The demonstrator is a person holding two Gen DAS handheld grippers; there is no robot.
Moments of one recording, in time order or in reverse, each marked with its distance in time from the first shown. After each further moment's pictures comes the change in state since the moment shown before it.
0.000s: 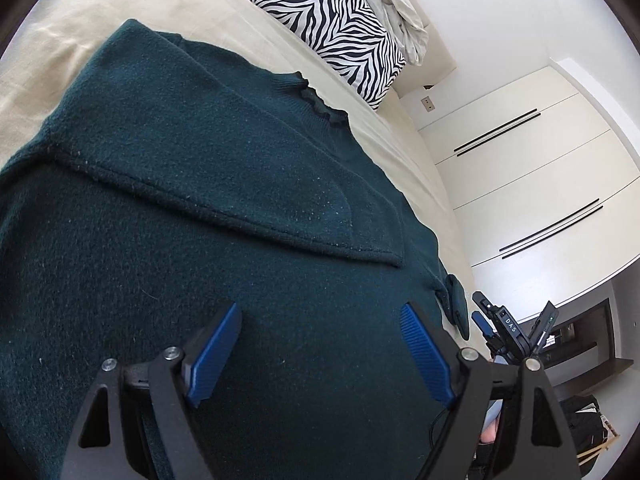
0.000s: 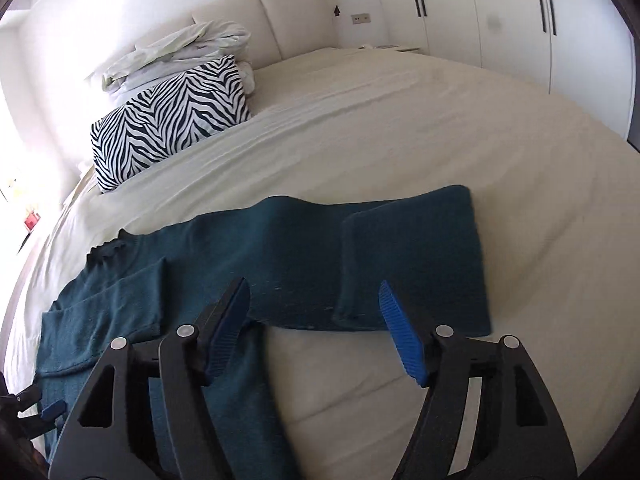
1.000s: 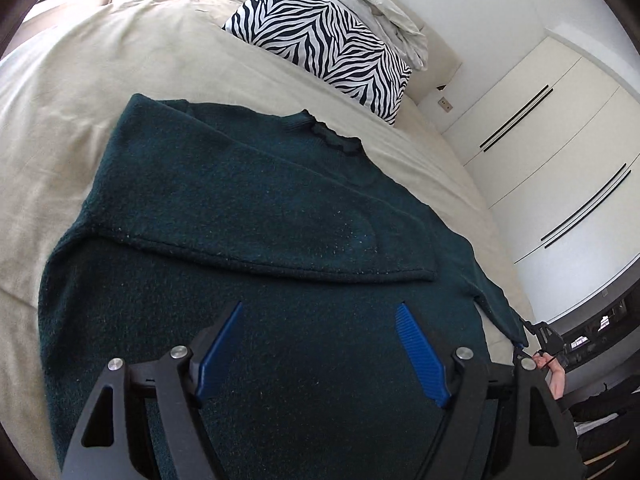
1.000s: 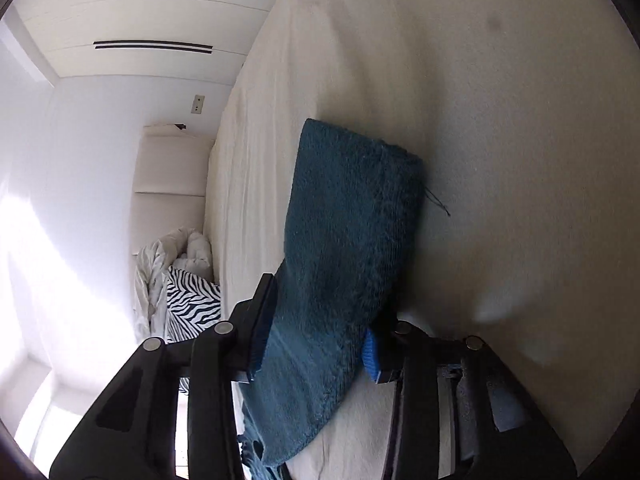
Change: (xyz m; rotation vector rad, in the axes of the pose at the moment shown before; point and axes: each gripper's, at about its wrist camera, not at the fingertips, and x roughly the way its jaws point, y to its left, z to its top) left arm -0.013 -0.019 0.010 0.134 -0.087 0.181; right arm 0.048 -0.242 0.007 1.083 -0.082 0.262
